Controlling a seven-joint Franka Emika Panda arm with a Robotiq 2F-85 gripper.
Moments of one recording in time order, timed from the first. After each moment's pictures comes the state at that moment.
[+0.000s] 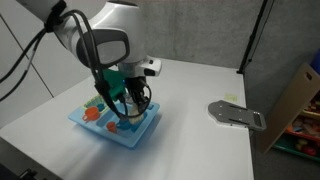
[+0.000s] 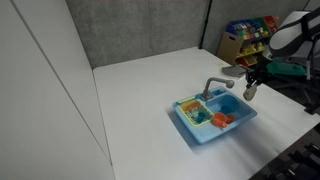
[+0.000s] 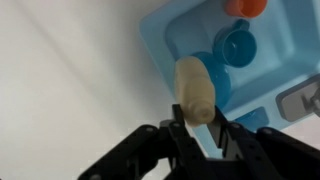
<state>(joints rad) -0.15 0.30 -0.12 -2.28 0.19 2.59 0.14</state>
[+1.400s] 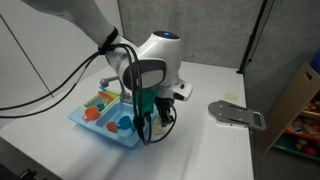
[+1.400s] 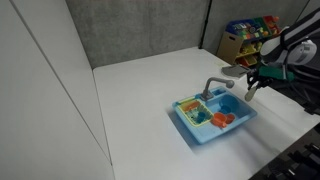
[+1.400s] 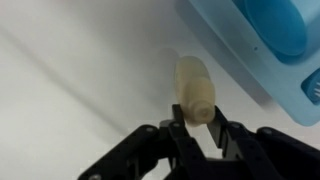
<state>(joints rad) -0.24 0.58 -0.16 -2.04 0.29 2.58 0.24</state>
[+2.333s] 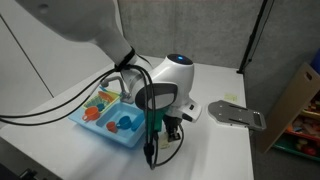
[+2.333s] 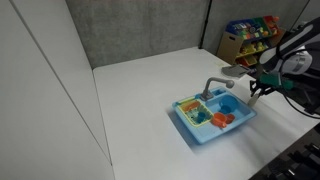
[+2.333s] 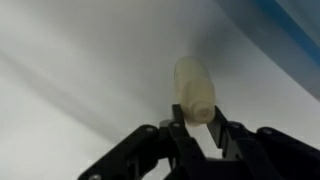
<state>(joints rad) -0.31 0.71 -0.16 -1.97 0.33 2.60 0.24</state>
